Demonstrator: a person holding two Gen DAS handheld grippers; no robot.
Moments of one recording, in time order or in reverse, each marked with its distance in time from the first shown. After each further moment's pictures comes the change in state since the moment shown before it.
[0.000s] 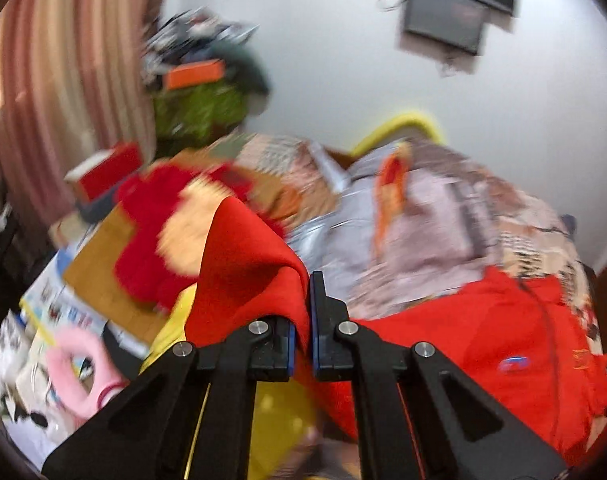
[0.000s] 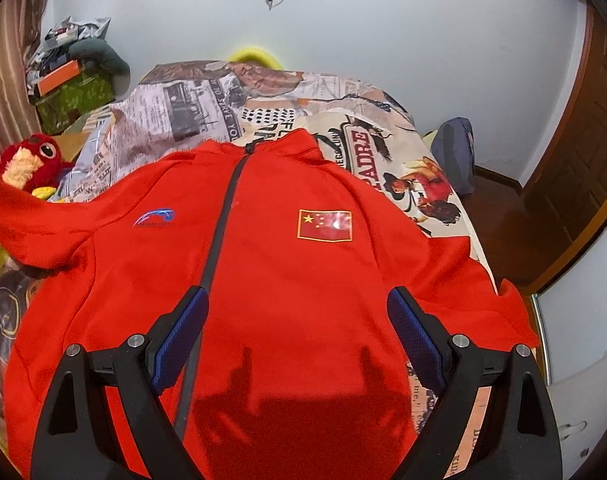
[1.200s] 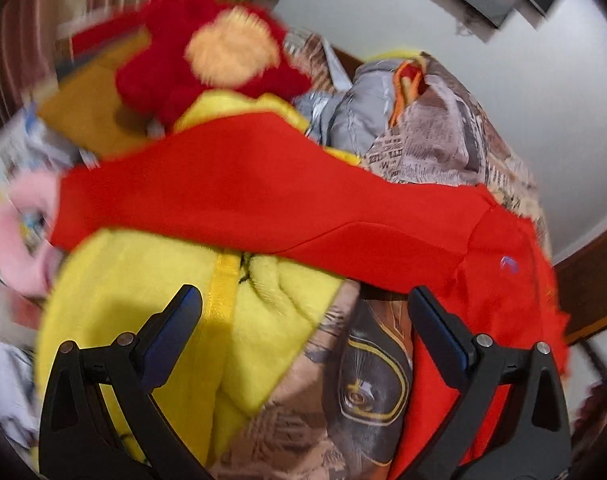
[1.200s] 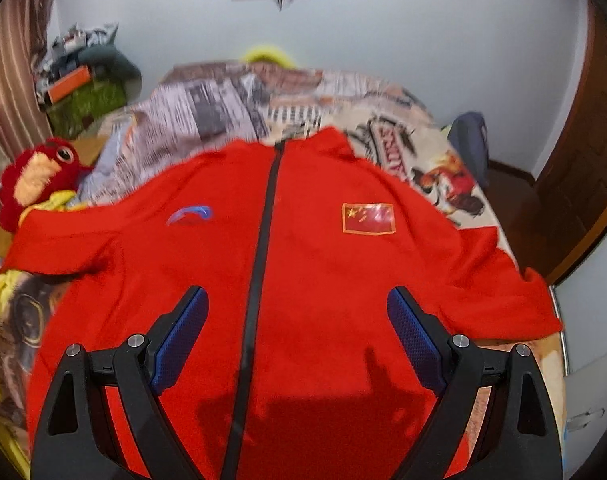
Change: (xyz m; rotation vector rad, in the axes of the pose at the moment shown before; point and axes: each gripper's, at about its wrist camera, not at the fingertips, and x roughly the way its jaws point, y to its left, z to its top) left arm 0.026 0.107 -0.152 -0.285 0.340 -0.210; right arm 0.012 0.038 -0.011 0.024 0.055 0.059
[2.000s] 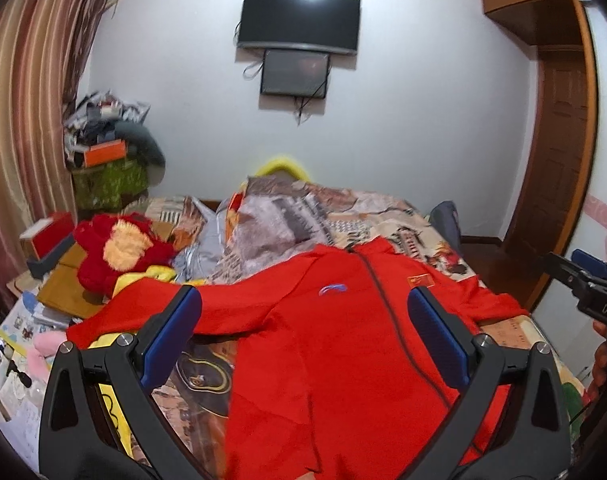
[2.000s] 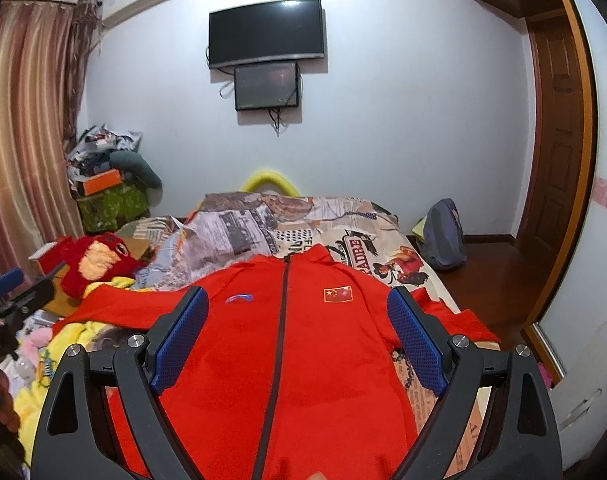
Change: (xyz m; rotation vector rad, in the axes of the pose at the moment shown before) left arm -0.215 -0.221 -0.149 0.538 -0.474 -0.112; right arm -0.187 0.018 -0.053 0.071 -0.448 -0.023
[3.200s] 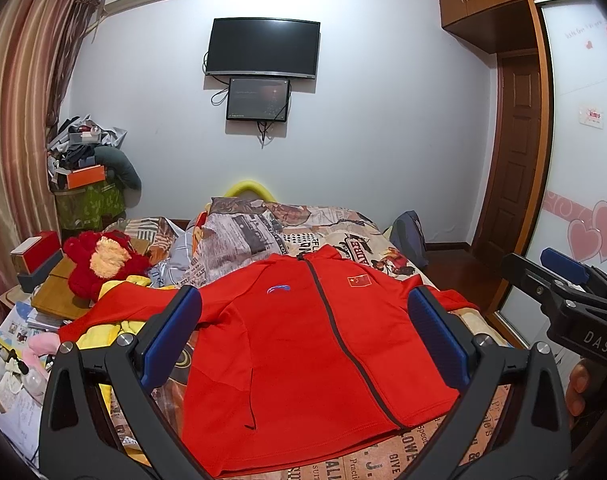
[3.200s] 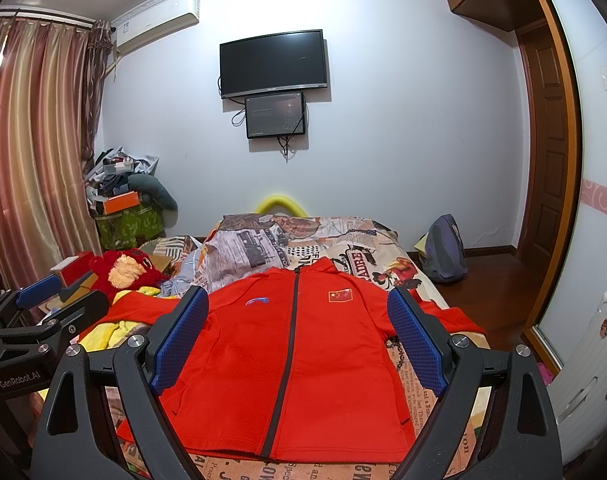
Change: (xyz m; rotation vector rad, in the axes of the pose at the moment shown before) left arm -0.111 -0.082 -0.027 0.063 -0.098 -0.094; right arm -0.103 0.006 -0.013 0.025 -0.115 0.045
